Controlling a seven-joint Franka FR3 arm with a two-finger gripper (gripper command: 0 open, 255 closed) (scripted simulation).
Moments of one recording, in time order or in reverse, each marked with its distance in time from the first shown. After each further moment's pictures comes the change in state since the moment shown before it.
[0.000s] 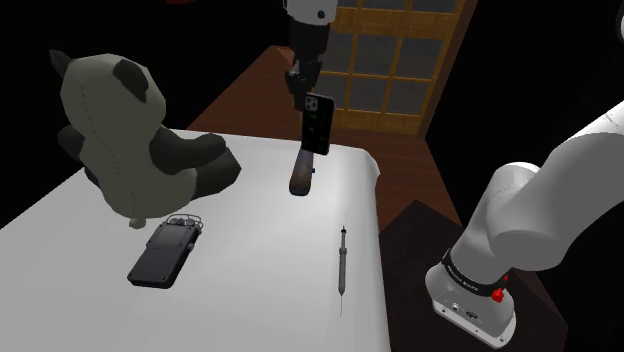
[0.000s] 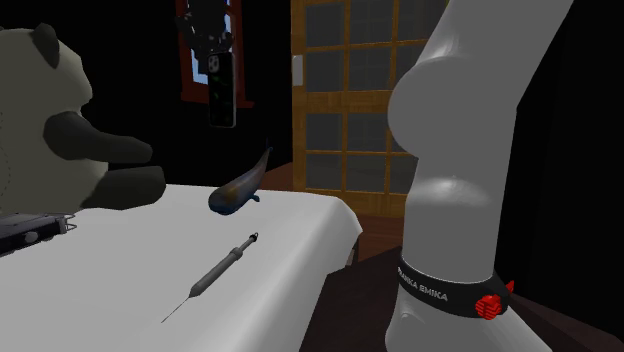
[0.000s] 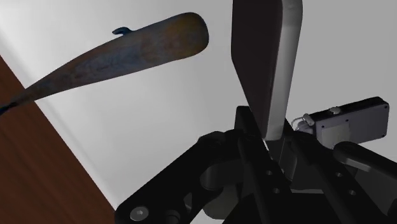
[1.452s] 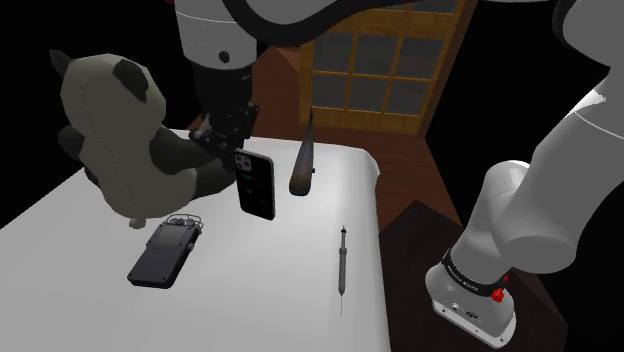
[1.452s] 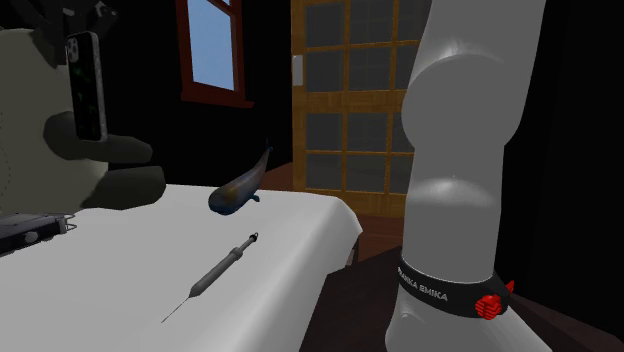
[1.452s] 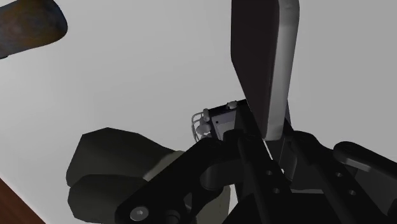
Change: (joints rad) arm 0.154 0.177 0.280 0.141 -0.016 0.051 0.437
